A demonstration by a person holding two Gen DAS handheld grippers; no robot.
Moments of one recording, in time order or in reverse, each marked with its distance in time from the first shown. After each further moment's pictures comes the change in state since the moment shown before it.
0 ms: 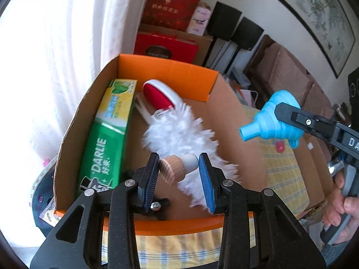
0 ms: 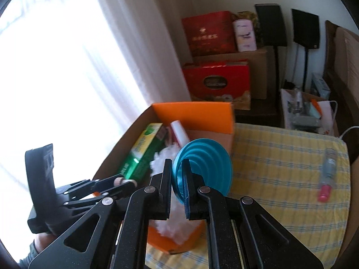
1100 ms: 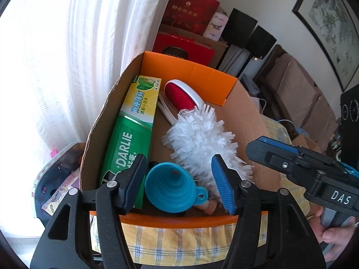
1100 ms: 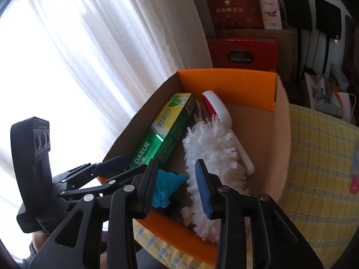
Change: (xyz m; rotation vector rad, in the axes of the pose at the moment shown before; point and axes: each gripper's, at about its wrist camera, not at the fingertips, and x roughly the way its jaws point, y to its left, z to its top) left arm -0.008 0.029 -0.004 -0.074 -0.021 0.016; right arm 0.052 0.038 -0.020 -0.019 0.115 0.031
